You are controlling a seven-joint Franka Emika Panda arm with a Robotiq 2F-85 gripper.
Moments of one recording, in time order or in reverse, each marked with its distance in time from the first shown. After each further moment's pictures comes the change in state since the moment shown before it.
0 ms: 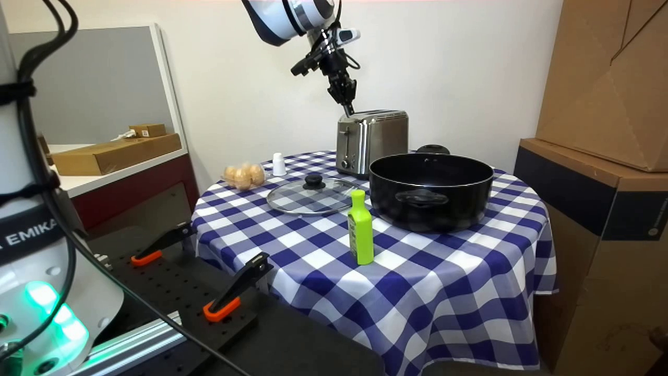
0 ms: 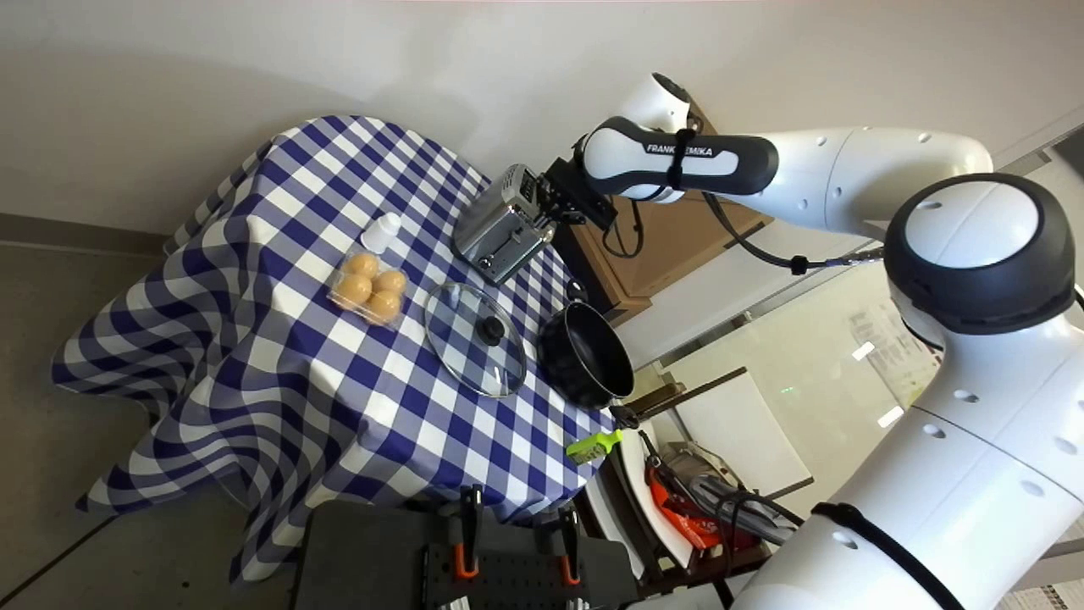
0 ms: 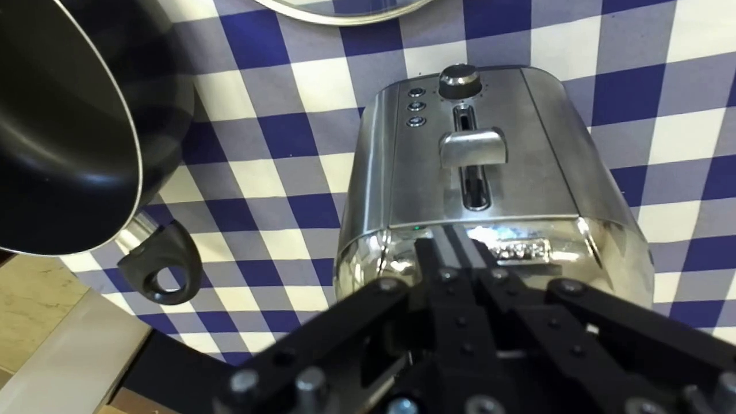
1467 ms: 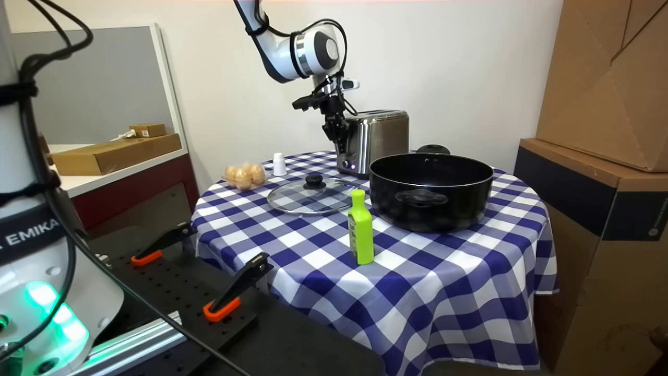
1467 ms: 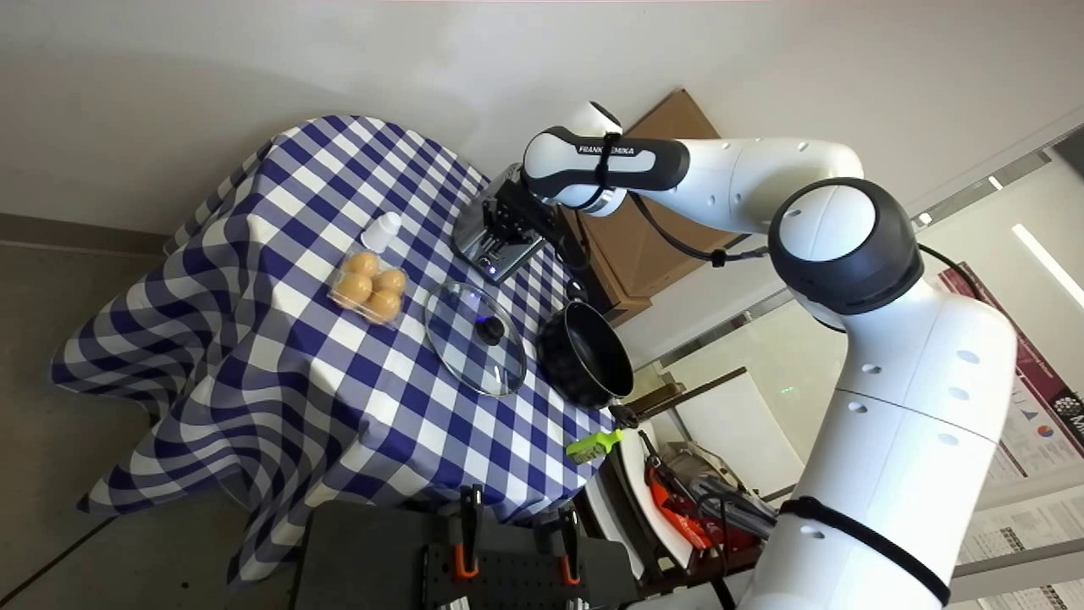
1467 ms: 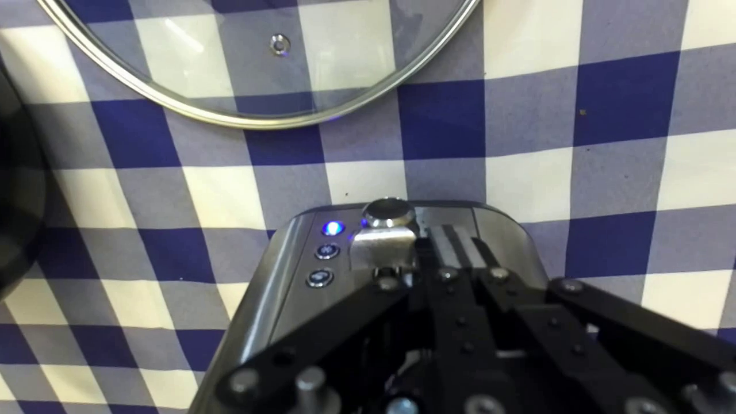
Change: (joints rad) arm 0.049 0.269 -0.023 0.194 0.218 -0.064 -0.189
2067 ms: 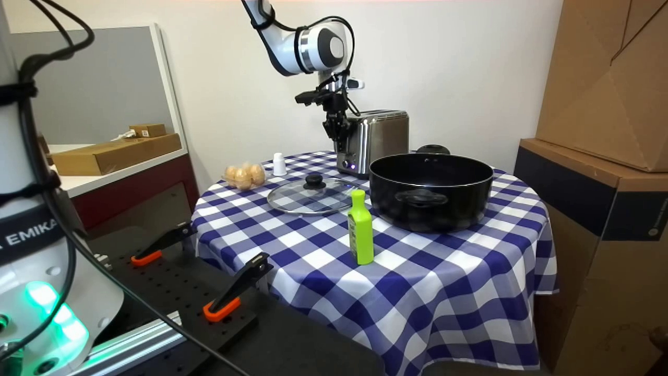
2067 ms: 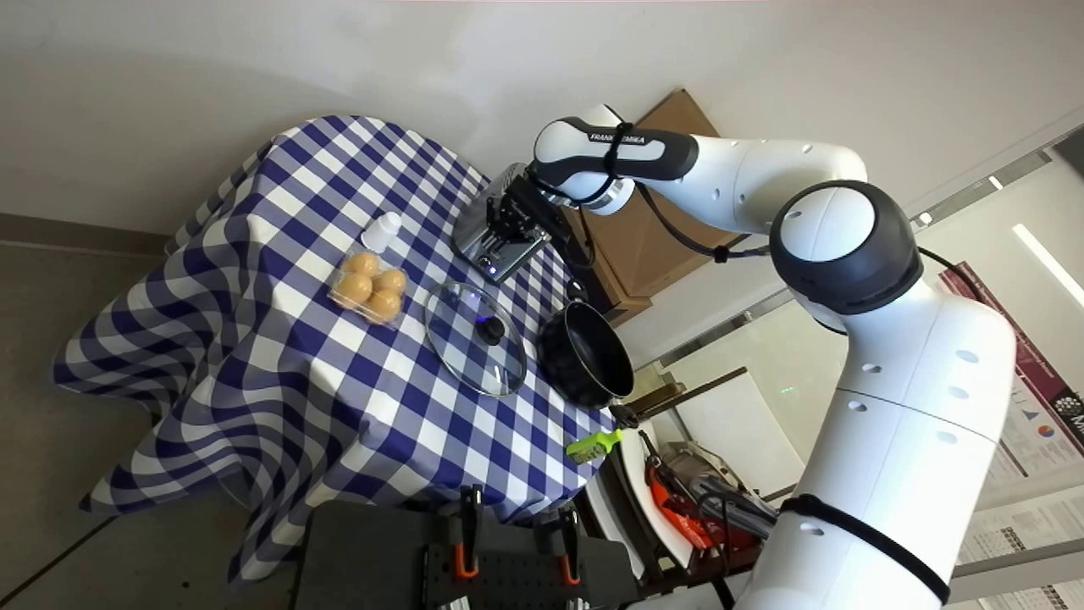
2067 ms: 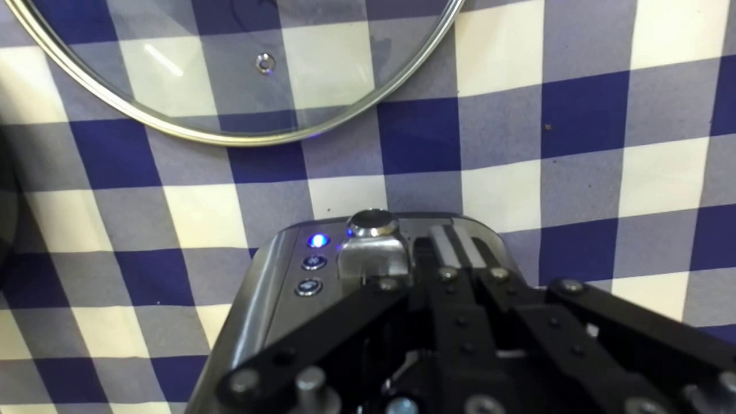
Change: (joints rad) arm -0.028 -0.003 0.011 0.024 0.131 -0.046 -0.111
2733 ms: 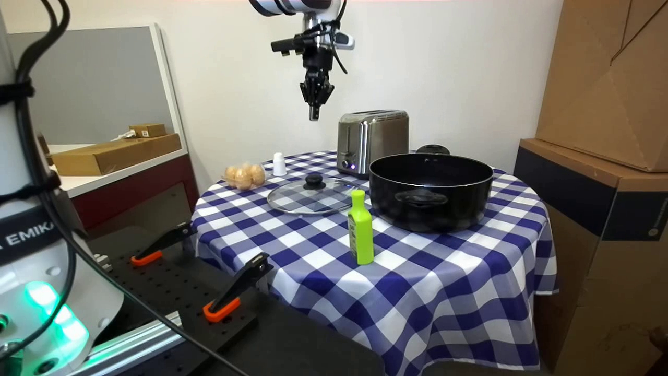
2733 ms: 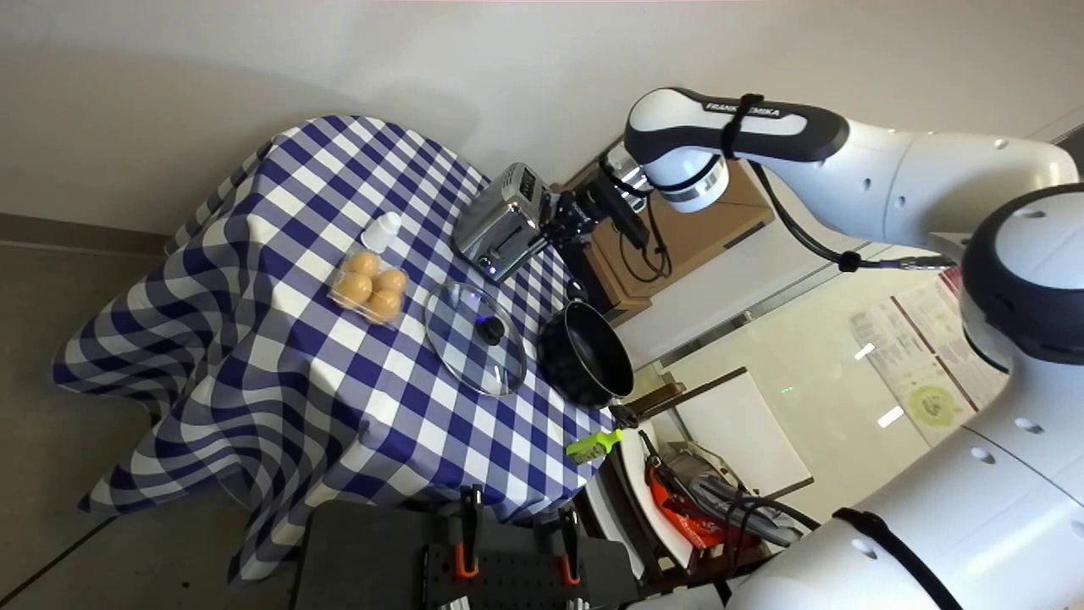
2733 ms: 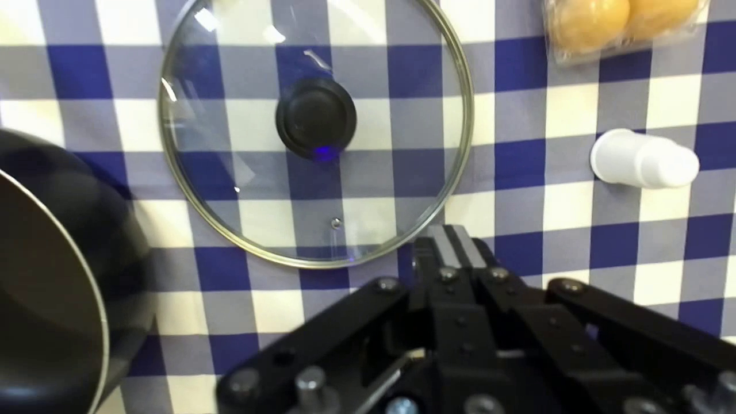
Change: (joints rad) arm -0.064 -0.431 0.041 -0.372 0.144 -0.150 -0.181
